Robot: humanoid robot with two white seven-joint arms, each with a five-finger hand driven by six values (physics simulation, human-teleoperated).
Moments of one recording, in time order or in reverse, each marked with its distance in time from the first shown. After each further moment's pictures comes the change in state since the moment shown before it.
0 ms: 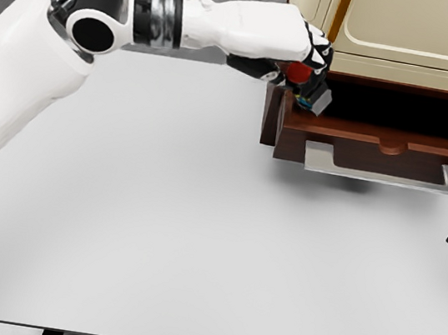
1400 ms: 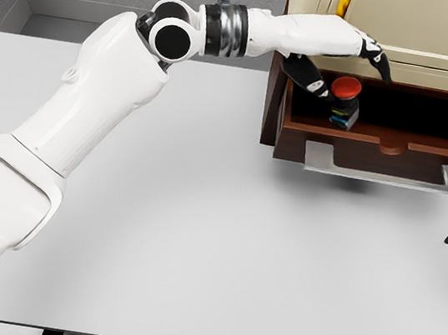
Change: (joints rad) left arm -0.020 -0.271 0.067 0.377 -0.016 0.002 0.002; right arm 0.000 -0.001 0.006 0.000 0.000 0.000 0.000
